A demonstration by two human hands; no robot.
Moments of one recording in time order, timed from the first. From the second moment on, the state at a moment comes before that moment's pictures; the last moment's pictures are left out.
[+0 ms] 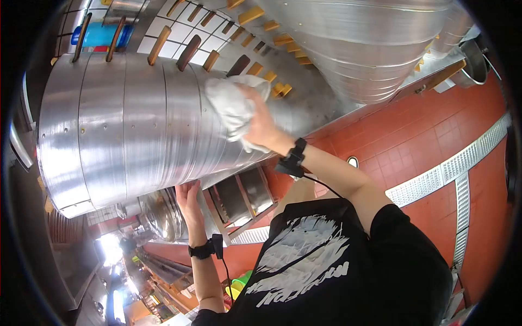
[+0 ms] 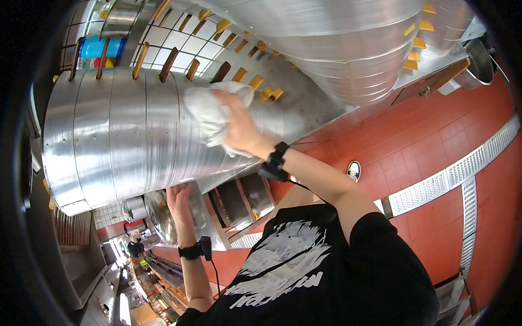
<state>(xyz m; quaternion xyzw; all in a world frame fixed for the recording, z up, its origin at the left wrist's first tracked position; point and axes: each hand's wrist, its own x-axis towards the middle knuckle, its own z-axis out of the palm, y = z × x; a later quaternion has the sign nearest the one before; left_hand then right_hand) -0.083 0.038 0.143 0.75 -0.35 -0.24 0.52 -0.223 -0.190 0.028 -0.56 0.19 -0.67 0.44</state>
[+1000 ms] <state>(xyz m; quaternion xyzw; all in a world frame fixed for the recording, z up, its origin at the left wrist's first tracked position) 0.049 0.090 0.095 0.73 -0.48 -0.18 0.45 -0.192 -0.149 -0.162 -0.35 0.54 -0.62 0.46</state>
